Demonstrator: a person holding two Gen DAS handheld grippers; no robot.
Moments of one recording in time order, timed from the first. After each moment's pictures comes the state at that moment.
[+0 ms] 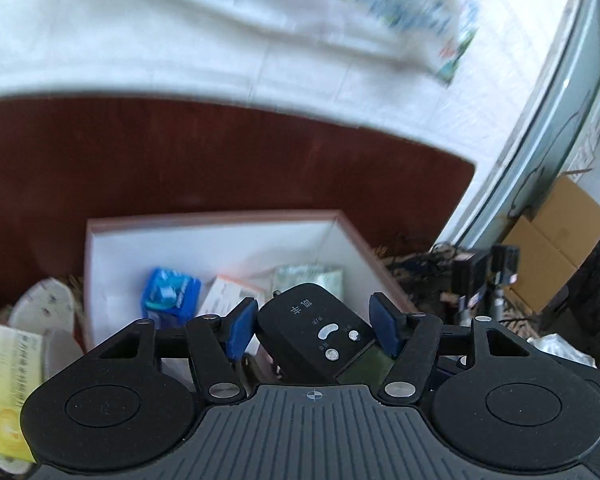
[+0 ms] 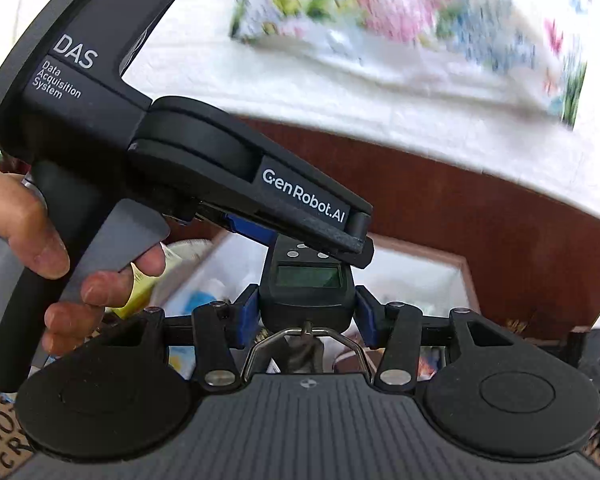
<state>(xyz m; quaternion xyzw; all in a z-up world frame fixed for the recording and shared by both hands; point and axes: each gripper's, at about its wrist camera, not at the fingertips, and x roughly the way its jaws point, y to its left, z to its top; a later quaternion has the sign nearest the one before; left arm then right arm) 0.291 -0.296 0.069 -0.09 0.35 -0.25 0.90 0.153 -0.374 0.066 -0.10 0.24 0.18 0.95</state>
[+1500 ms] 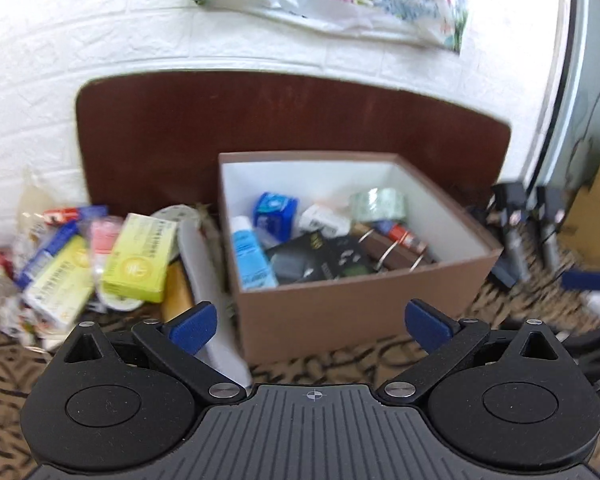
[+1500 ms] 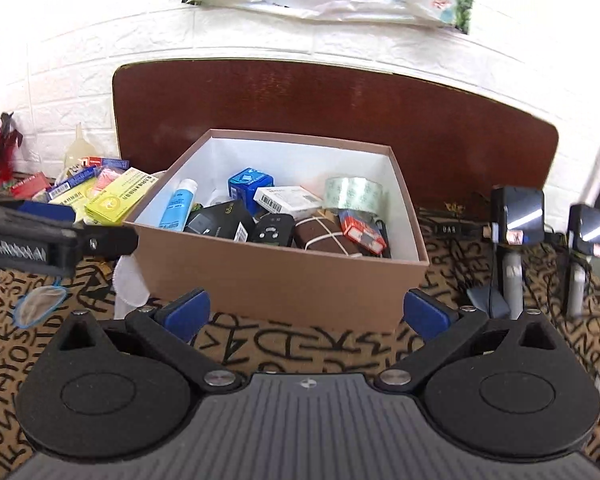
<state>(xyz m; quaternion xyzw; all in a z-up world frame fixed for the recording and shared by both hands) 0.096 -0.249 0.040 0.00 0.30 -0.12 0.95 0.038 -0.424 0.056 -0.05 0.29 0.09 0.95</state>
